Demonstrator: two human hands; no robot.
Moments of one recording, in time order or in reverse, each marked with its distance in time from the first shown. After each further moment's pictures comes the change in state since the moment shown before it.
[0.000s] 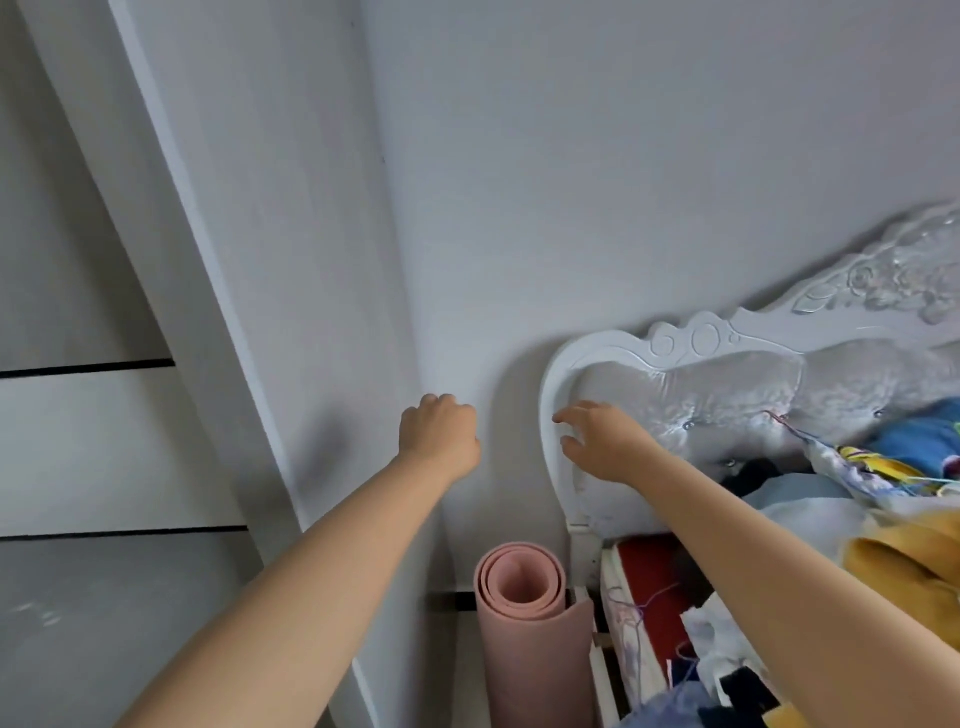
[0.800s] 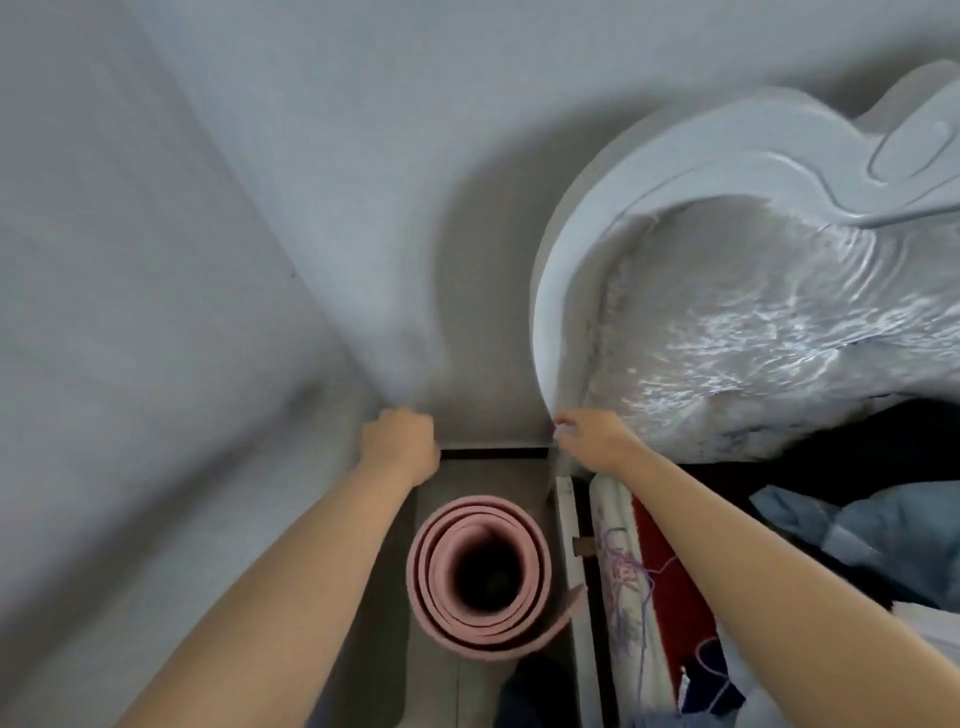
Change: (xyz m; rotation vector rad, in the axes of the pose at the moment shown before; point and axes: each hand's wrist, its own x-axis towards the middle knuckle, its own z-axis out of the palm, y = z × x) left_hand 0.295 0.011 0.355 -0.016 -0.655 -0.035; right_hand 0.304 0.222 0.256 0.241 -0.562 0.383
